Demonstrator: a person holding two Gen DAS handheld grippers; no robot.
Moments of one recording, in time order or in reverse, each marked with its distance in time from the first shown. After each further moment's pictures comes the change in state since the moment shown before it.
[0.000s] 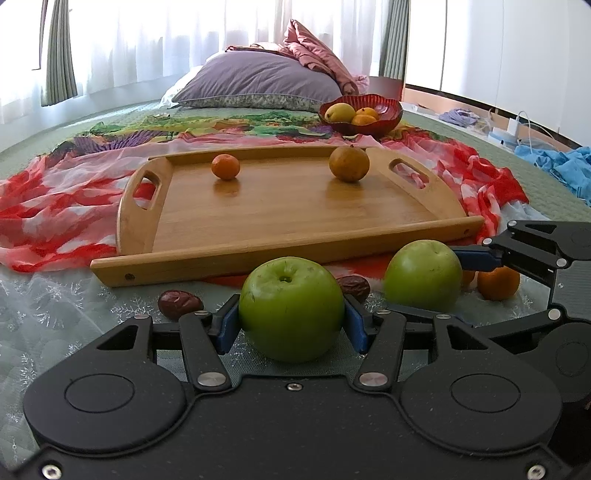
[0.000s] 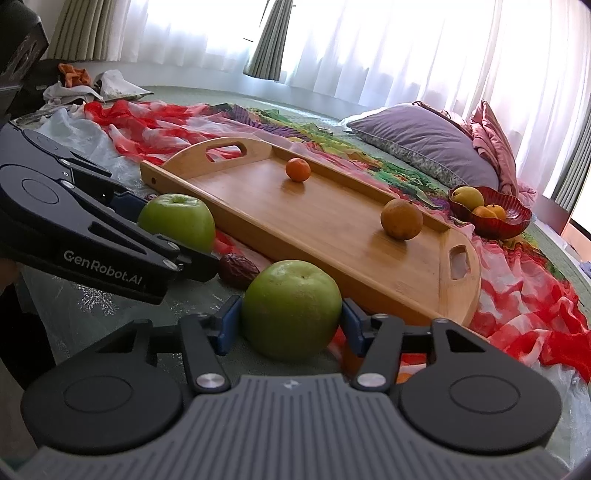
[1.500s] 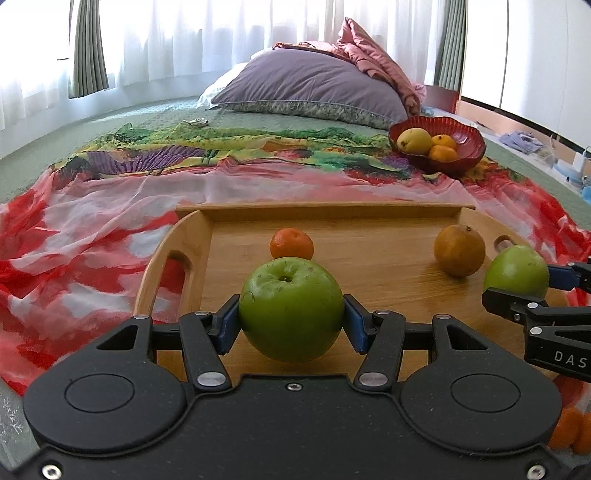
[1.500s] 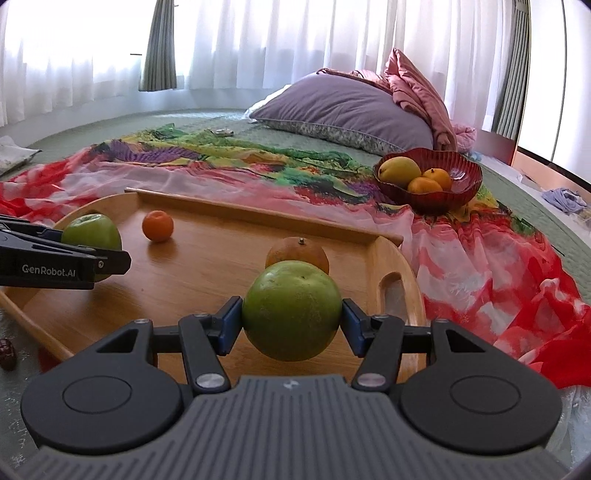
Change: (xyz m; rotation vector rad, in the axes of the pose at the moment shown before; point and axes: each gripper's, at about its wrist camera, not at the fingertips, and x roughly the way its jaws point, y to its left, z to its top) left arm 0.110 0.059 0.103 -0.083 0.013 0.123; right arm 0.087 -0.098 0.059 0.291 0.055 -0.166
